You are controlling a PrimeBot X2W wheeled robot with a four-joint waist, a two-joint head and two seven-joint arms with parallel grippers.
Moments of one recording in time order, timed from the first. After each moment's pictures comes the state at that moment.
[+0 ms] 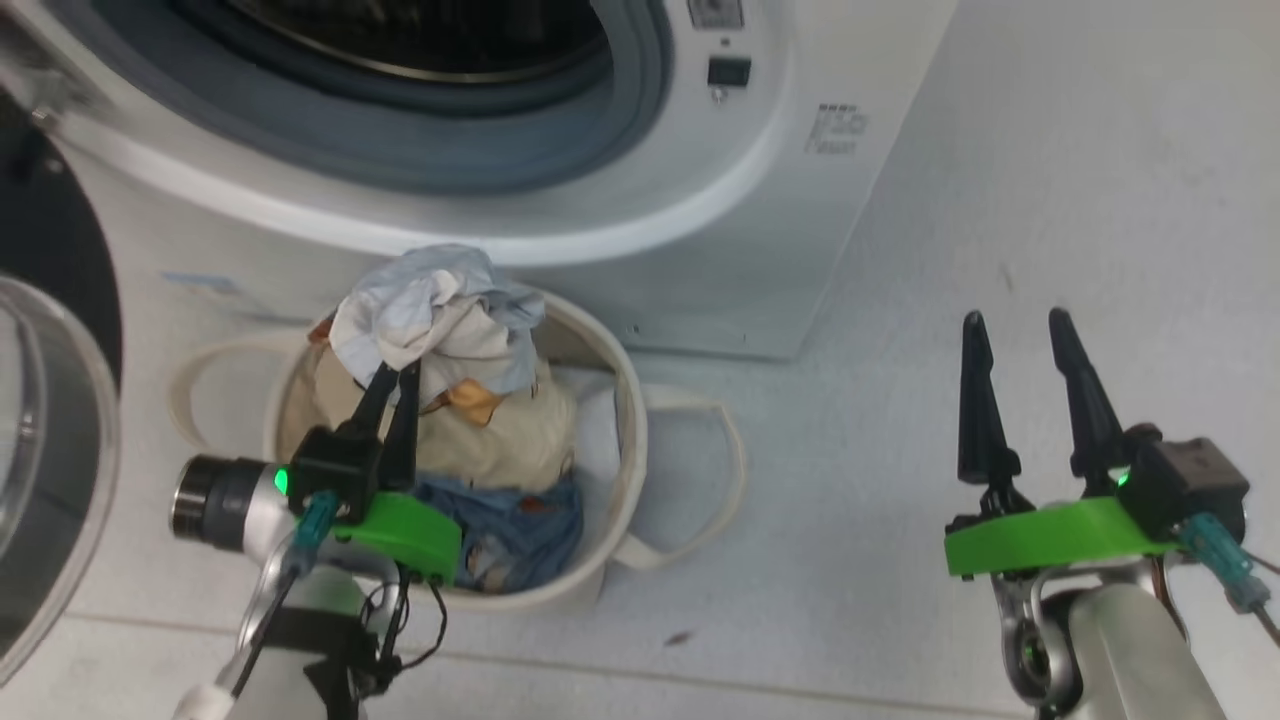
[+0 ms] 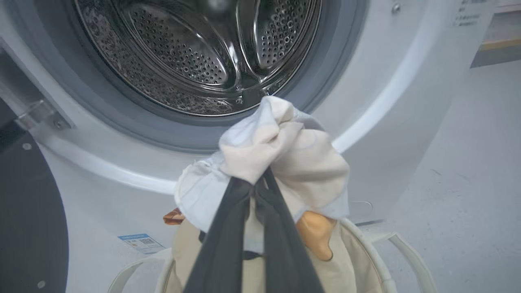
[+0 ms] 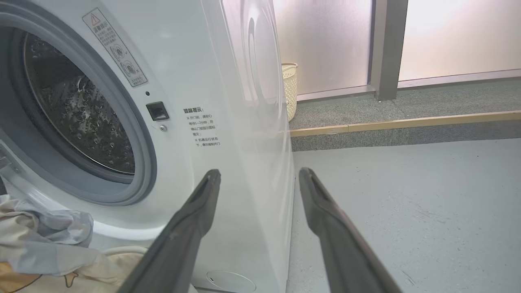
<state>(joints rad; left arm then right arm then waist) -0.47 0.16 -0.29 0.51 -0.08 0.13 -0.25 -0.21 -0.05 0.09 0.07 0.19 0.13 -0.25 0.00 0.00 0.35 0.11</state>
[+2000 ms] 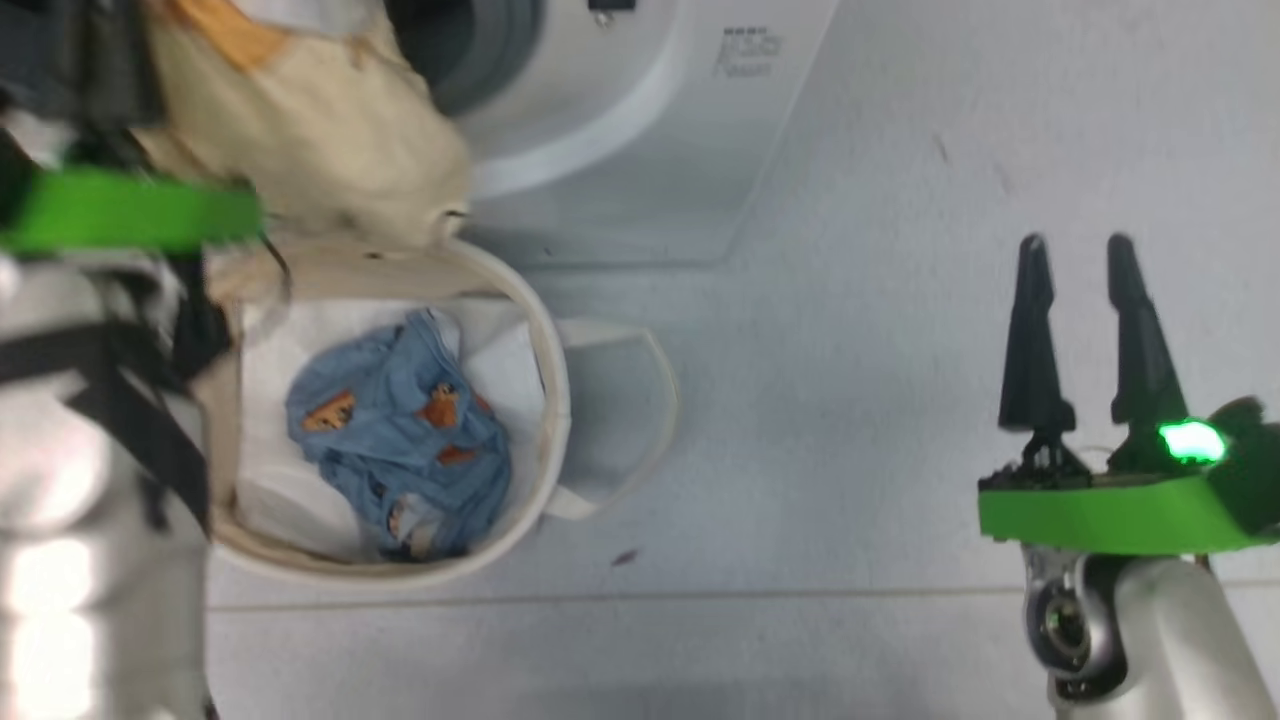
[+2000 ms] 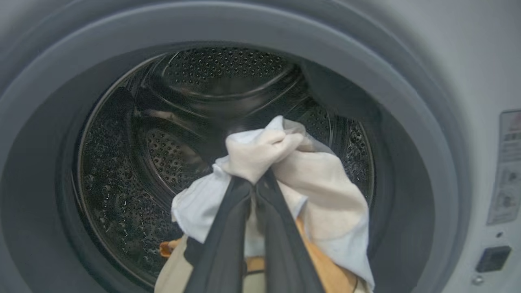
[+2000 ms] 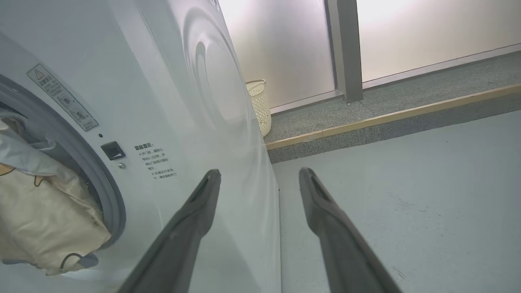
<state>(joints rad) -0.83 0.12 0.09 0.33 -0.11 -0.07 -0.26 -0.20 -0.05 0.08 -0.14 0.30 0.13 -0.25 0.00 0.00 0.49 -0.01</state>
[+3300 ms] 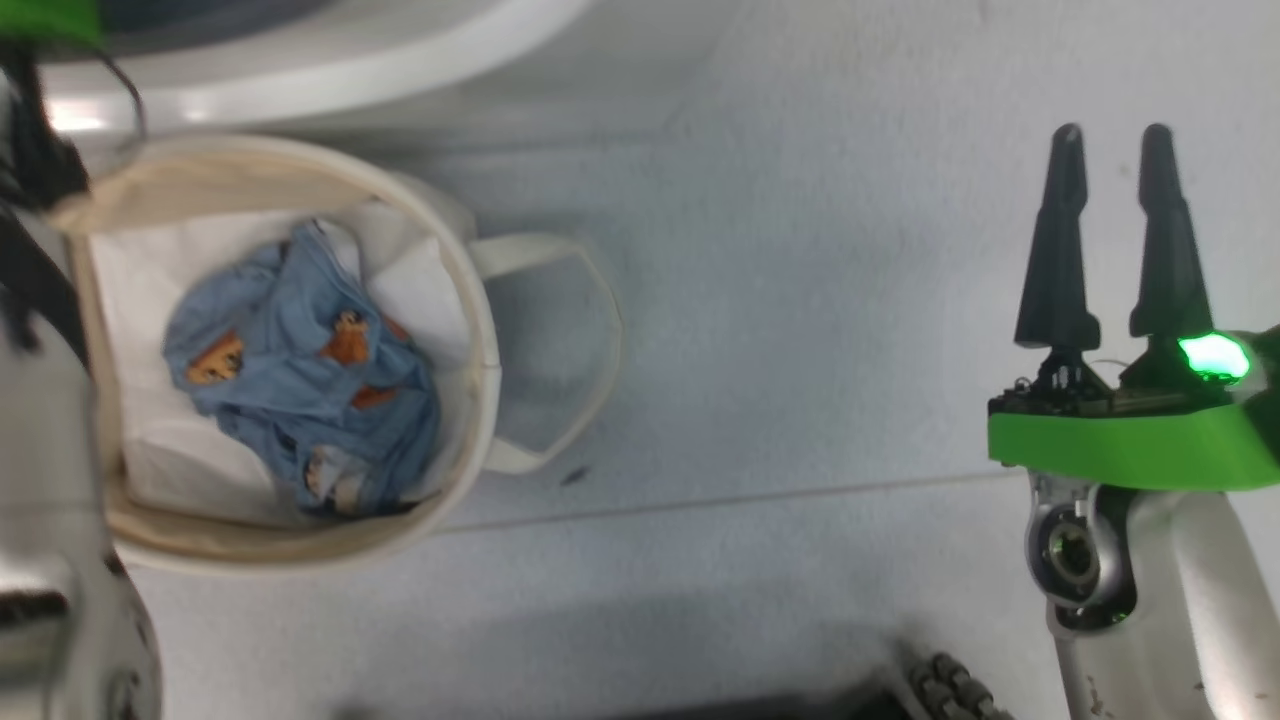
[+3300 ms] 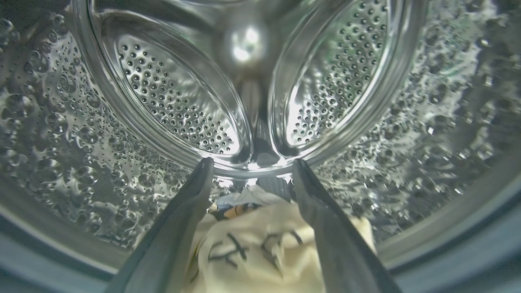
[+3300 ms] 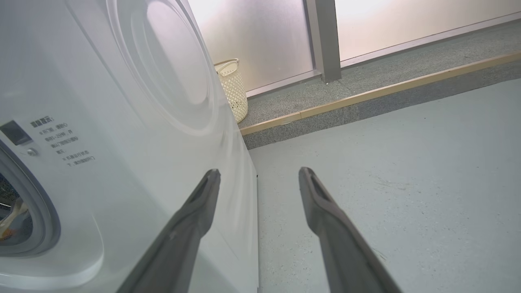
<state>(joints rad) -1.22 0.21 0.17 0.72 -0.03 -0.07 -0.26 -0.34 -0.05 0.09 -0.17 0.35 0.13 -0.26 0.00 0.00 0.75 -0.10</state>
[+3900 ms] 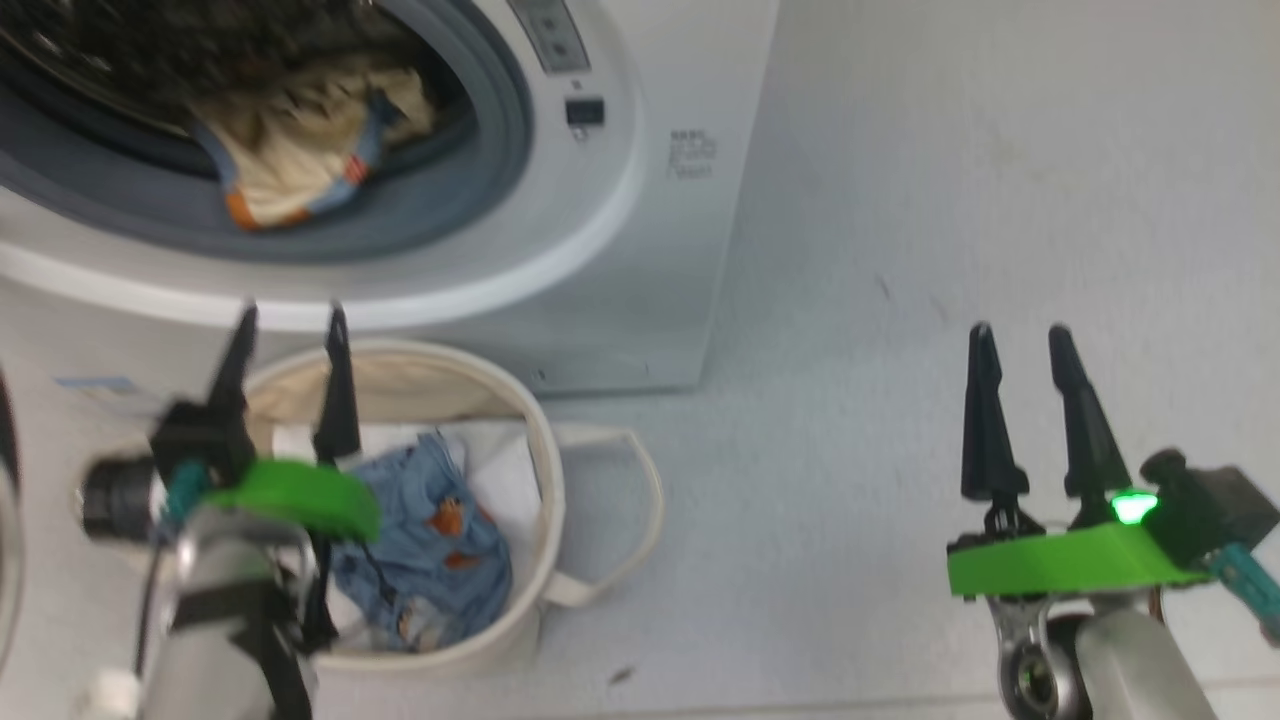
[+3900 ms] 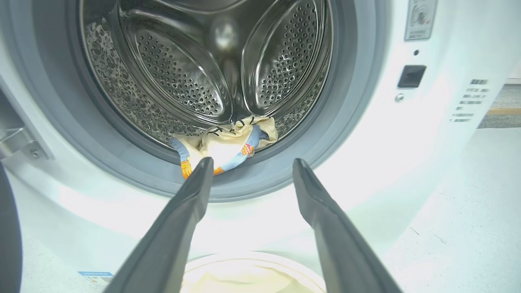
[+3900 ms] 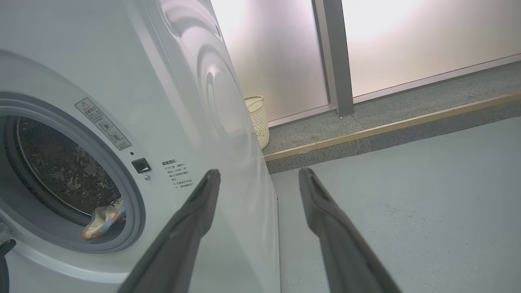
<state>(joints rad) -0.52 0.07 0.08 0.55 -0.01 -0.06 -0.26 -0.16 -0.05 0.11 -0.01 0.34 0.13 -0.26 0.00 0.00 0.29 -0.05</state>
